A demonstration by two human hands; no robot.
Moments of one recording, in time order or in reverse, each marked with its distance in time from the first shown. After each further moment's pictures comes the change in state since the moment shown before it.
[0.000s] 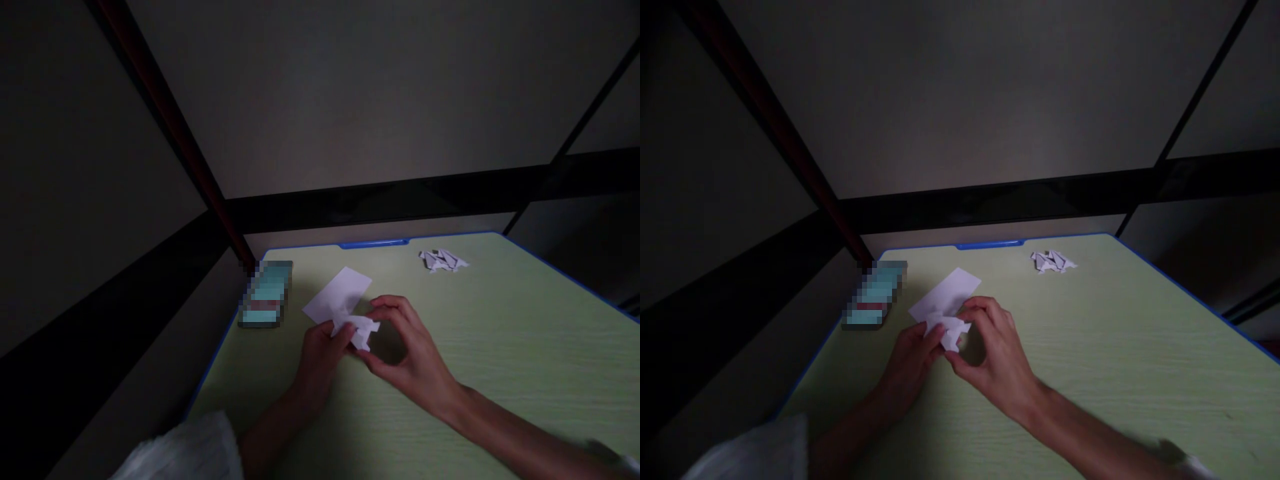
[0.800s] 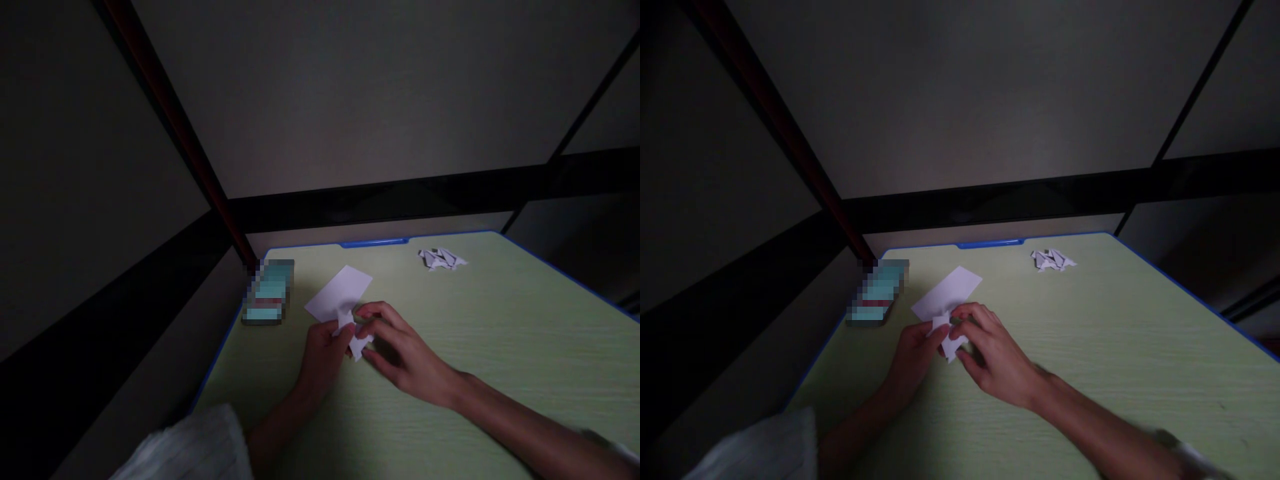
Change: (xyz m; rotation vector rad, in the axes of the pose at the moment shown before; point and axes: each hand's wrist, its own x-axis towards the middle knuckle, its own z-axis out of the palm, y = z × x) left_hand 0.004 0.002 -0.001 0.390 0.077 0.114; right_hand 0.002 0.002 -0.005 0.159 -0.312 -0.089
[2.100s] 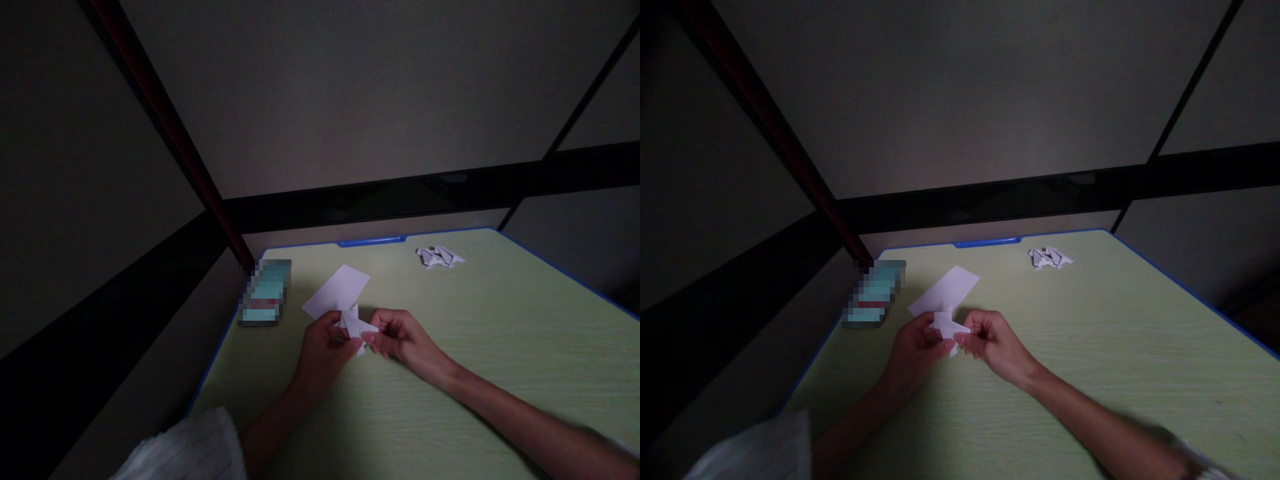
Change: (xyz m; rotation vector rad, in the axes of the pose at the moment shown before) left_hand -0.002 -0.002 -0.001 -0.178 -0.095 -0.077; right_hand 0.009 0.013 0.005 0.724 0.072 0.505
